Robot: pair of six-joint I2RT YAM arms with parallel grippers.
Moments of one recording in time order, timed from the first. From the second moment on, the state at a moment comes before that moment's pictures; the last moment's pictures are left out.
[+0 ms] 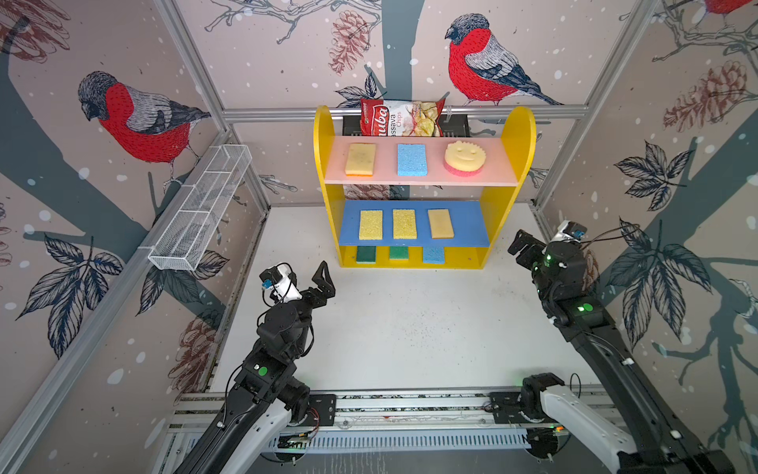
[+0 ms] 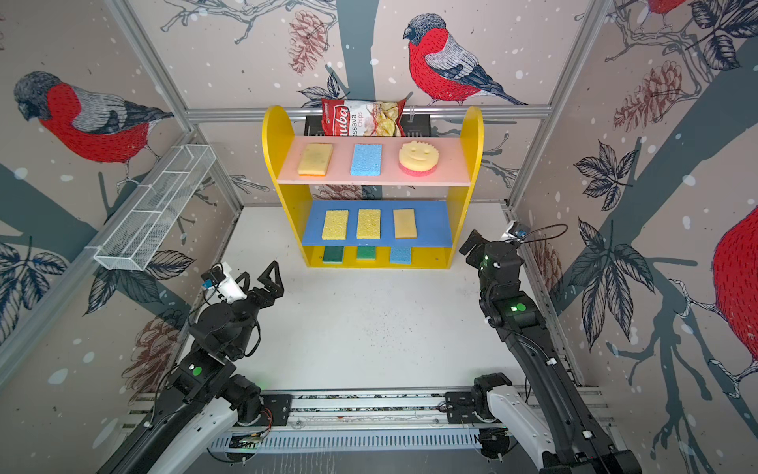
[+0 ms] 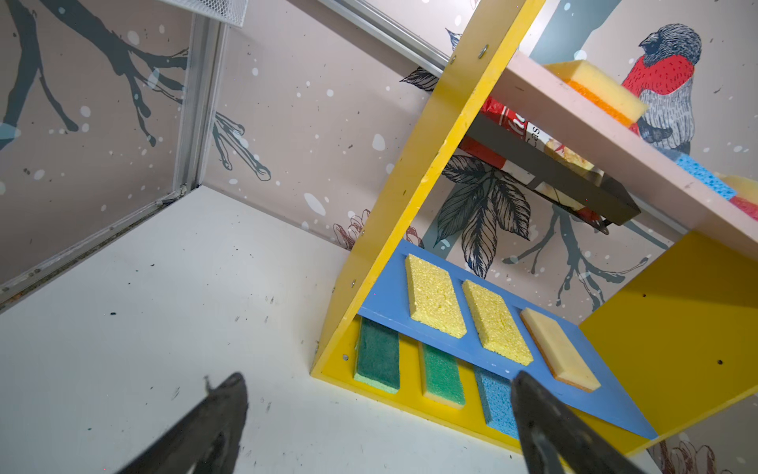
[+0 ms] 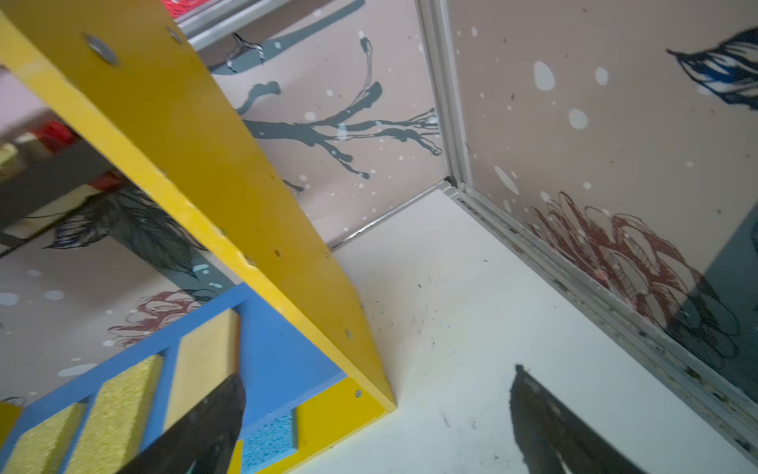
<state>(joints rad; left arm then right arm) -0.48 0.42 0.45 -0.08 -0.46 -0.49 0.24 0.85 0.83 -0.28 0.42 0.47</state>
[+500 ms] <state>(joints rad) -0.48 0.63 0.28 0.30 -0.66 -0.23 0.08 0.78 0.45 0.09 0.34 0.40</state>
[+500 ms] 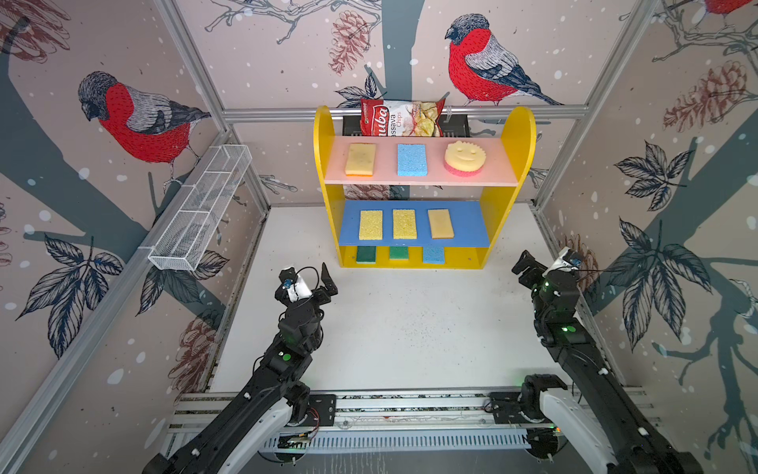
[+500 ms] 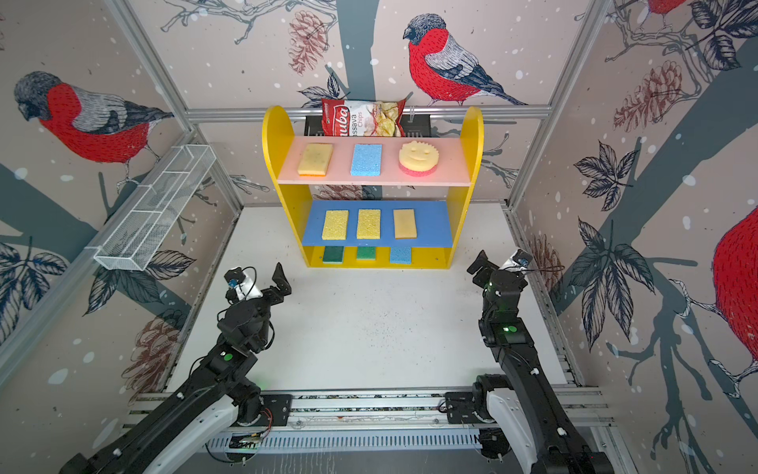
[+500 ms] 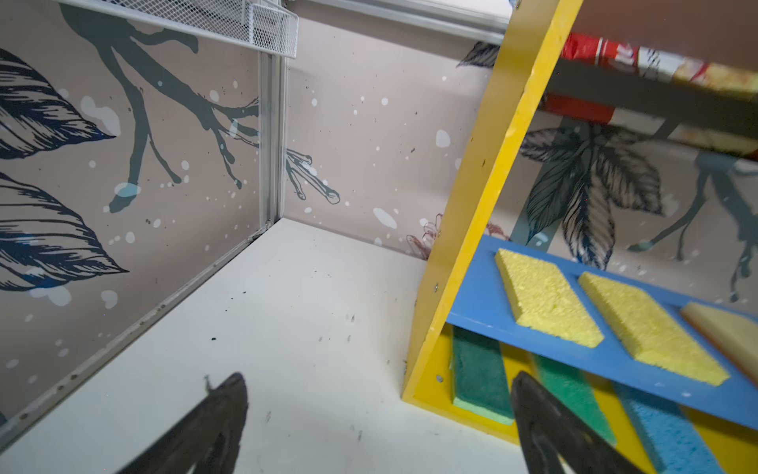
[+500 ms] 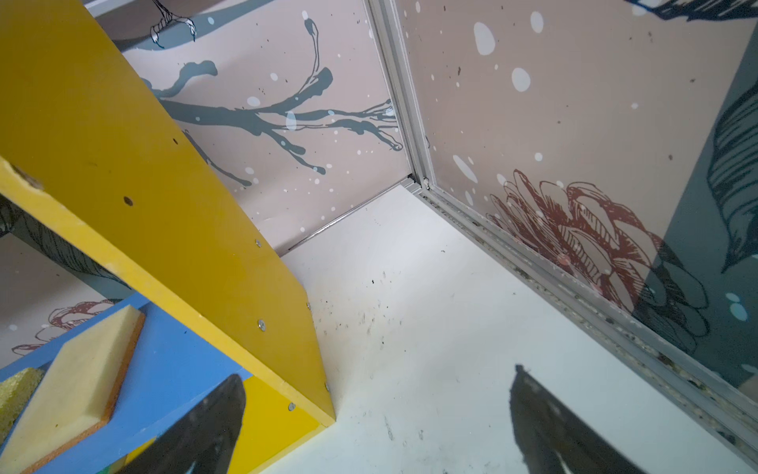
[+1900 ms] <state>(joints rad) -0.08 1.56 0.23 1.09 -0.31 0.02 0.08 1.48 0.26 0.95 0.39 0.15</state>
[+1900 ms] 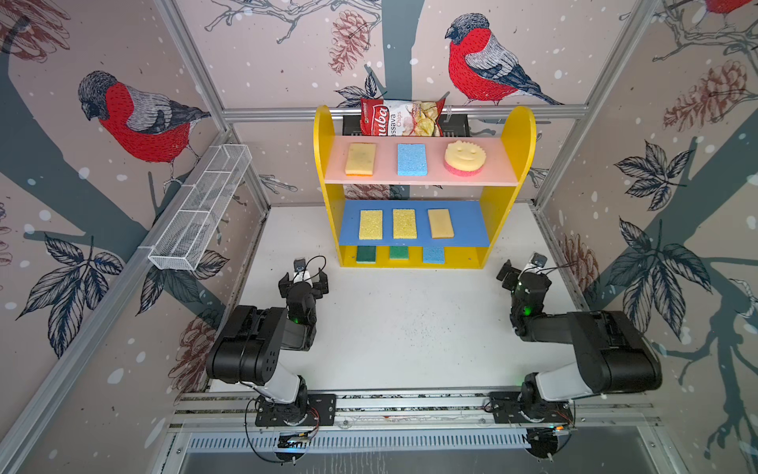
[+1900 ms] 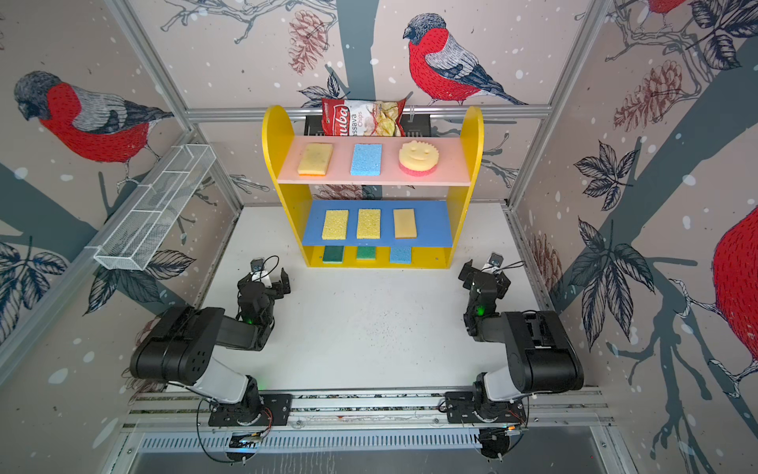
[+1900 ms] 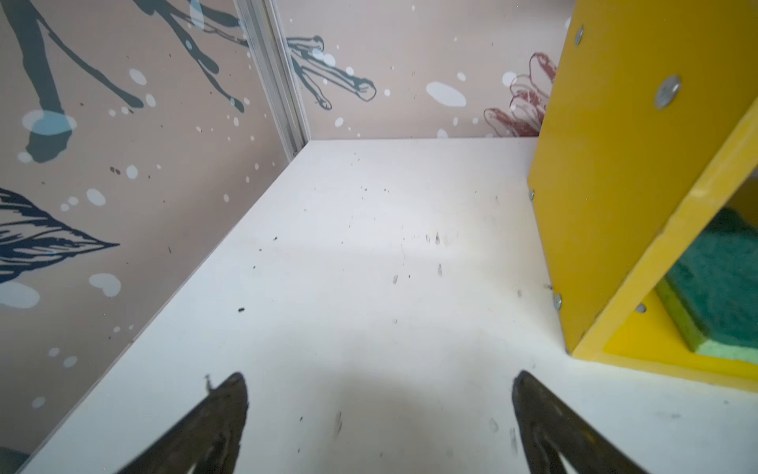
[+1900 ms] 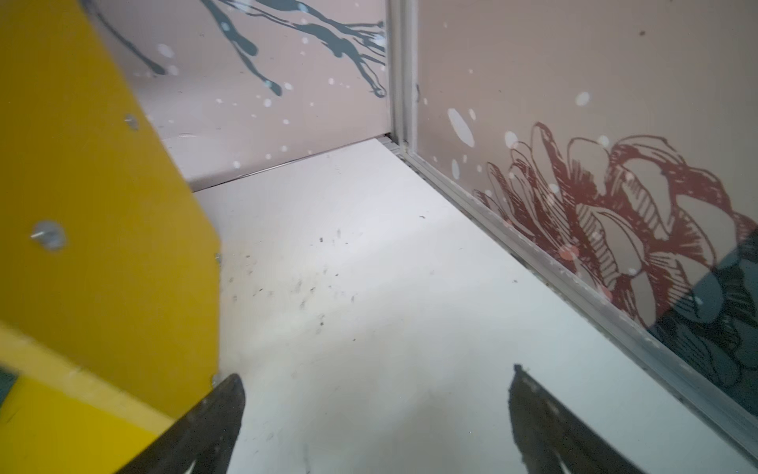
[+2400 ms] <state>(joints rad) -0.07 1.56 0.23 1.16 -0.28 0.00 0.04 1.50 0.21 1.14 0.31 0.13</state>
